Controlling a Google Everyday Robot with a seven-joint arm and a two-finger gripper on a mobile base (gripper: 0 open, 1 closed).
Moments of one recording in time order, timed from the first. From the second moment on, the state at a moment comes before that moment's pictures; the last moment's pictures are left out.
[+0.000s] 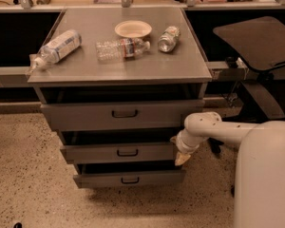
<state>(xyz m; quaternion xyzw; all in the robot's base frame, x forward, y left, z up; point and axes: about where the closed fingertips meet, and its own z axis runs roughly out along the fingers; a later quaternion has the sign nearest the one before) 0.626 -0.178 0.424 -0.75 0.65 0.02 0.14</state>
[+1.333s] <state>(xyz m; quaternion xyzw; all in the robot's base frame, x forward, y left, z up) 0.612 -0.172 0.421 -0.74 0.66 0.05 0.14</state>
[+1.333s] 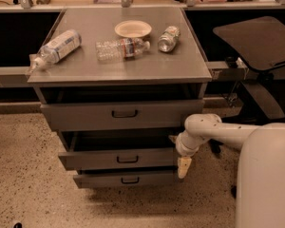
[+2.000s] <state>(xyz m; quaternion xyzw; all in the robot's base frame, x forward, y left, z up) 0.562 -0.141 0.418 -0.77 0.62 0.08 0.12</state>
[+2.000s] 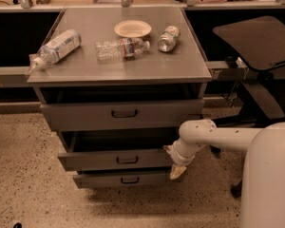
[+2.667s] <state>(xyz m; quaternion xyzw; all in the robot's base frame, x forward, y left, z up) 0.556 -0.138 0.425 -0.77 0.62 0.09 0.11</state>
